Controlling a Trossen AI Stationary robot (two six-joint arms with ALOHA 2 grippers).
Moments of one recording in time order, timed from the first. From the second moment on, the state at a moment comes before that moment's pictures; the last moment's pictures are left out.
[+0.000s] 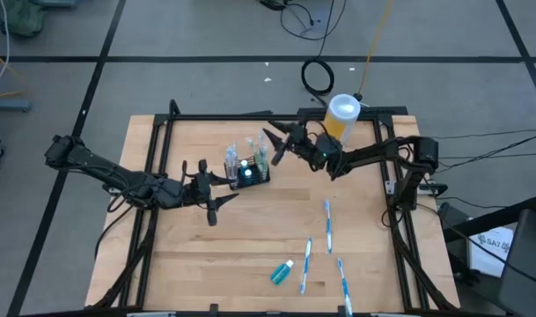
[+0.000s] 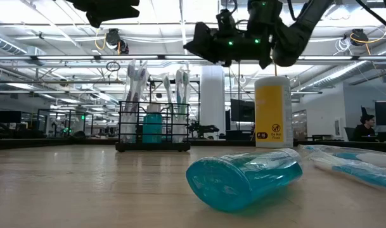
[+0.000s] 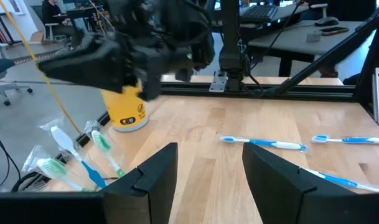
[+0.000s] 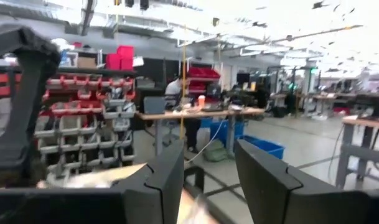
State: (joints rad) left arm -0.35 1.01 0.64 0.16 -0.58 -0.05; right arm -0.24 1.77 0.86 1.19 0.26 -0.09
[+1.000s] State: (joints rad) left arm -0.35 1.01 0.64 0.18 -0.58 0.00; right arm -0.27 1.77 1.04 0.54 0.26 -0.04
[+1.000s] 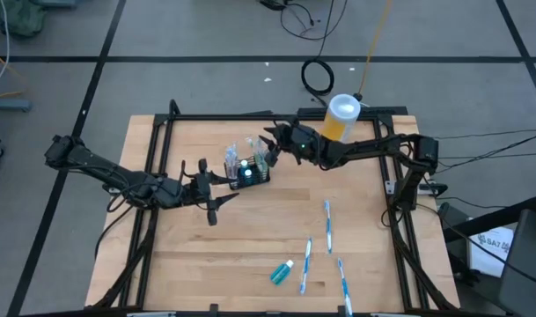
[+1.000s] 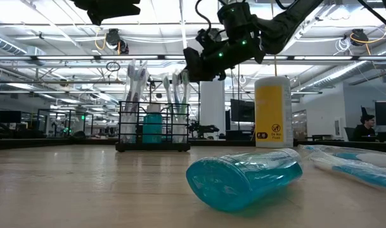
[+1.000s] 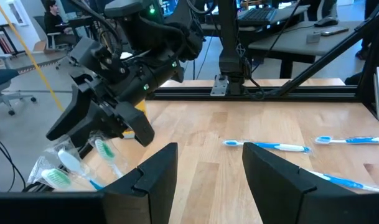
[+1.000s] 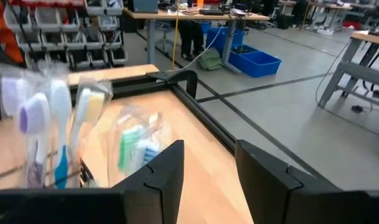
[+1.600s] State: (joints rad) left arm -0.36 1.01 0.64 0.15 -0.58 -0.05; right arm -0.12 1.50 1.04 0.11 0.29 -0.06
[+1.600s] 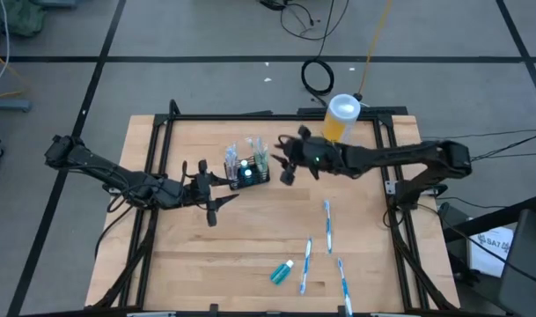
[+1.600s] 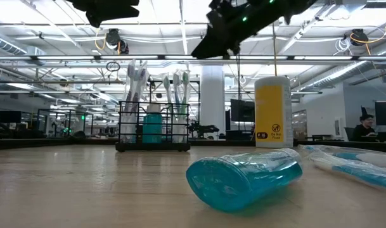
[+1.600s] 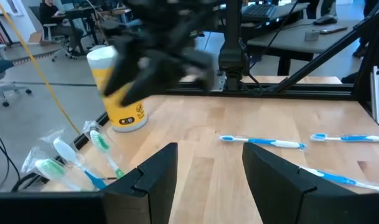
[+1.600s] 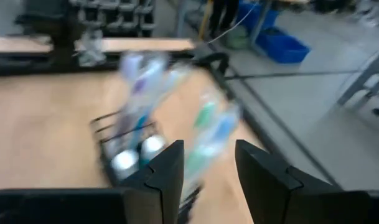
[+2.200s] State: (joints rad) left arm -0.36 1.01 0.64 0.15 -0.57 -0.06; right arm 0.27 1.43 1.04 -0.40 0.28 0.61
